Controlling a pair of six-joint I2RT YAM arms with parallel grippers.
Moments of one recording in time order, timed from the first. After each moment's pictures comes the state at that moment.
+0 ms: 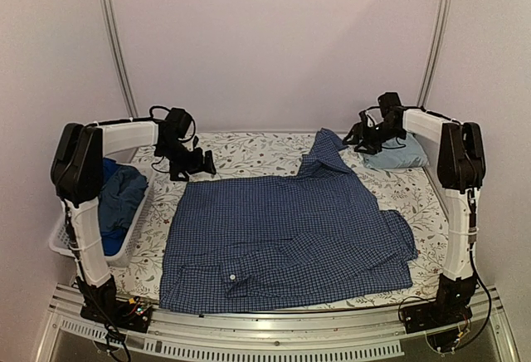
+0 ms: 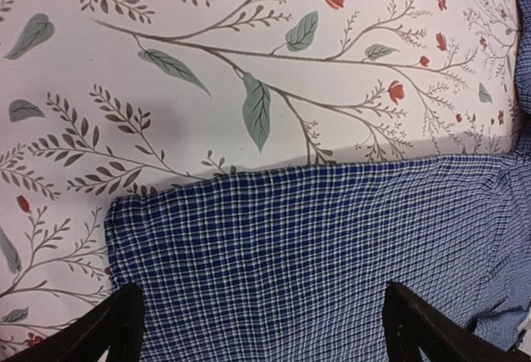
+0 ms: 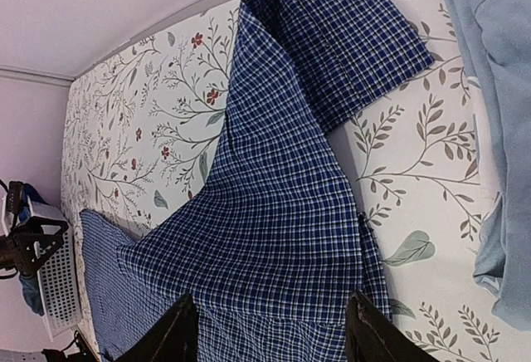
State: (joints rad) left arm -0.30 2.01 1.51 -0.64 0.18 -0.41; right arm 0.13 2.29 1.92 -0.59 -0.56 0.36
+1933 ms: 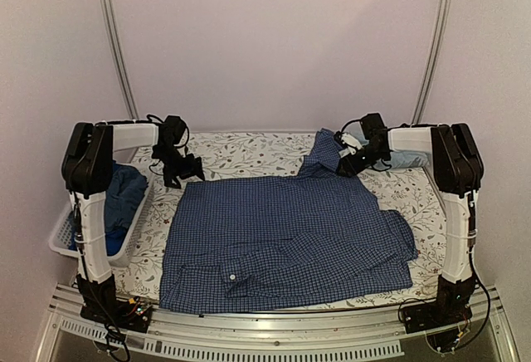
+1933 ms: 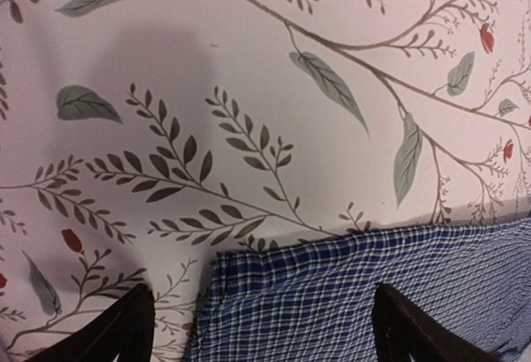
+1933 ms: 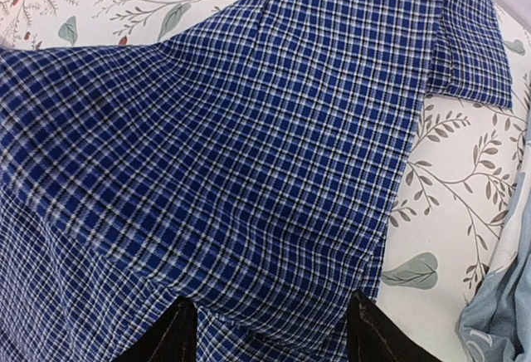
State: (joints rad) left arm -0.21 2.15 1.60 -0.72 0.15 -0.46; right arm 0.25 2.20 1.60 -0.40 -0.29 -0.33
